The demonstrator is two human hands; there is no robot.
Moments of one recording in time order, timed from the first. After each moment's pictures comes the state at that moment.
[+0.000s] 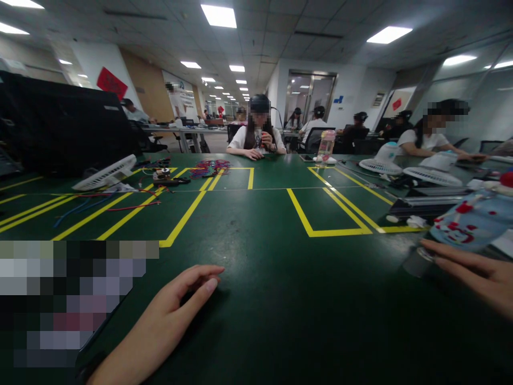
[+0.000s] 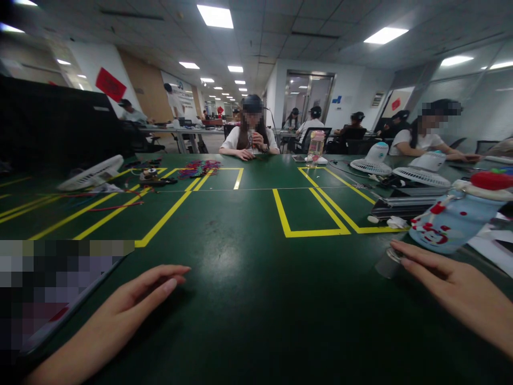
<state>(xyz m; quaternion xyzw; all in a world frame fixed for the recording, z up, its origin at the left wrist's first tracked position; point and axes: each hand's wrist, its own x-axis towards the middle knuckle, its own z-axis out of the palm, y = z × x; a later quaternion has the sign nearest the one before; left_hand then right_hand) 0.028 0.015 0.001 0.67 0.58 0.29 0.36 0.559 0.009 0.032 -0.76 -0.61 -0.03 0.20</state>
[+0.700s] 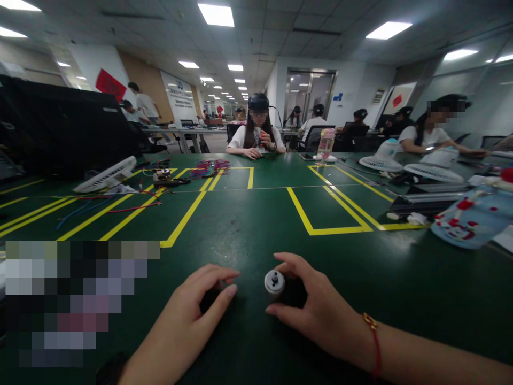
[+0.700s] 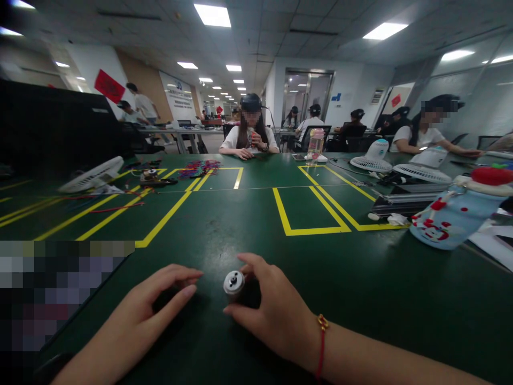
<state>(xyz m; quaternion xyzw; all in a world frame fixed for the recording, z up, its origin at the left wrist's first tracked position) 0.058 0.010 0.011 0.76 0.53 0.29 0.23 0.300 0.016 0.000 -0.46 -0.79 0.27 0.31</state>
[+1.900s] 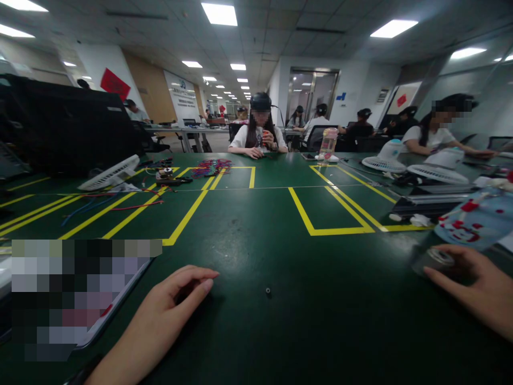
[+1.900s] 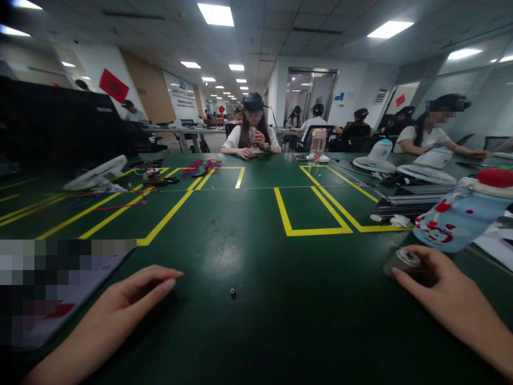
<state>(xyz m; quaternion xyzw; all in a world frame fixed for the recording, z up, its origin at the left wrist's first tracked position) 0.022 0.009 0.005 0.68 0.61 0.29 0.30 0.563 0.007 0.003 -0.78 -0.59 -0.01 0.22</state>
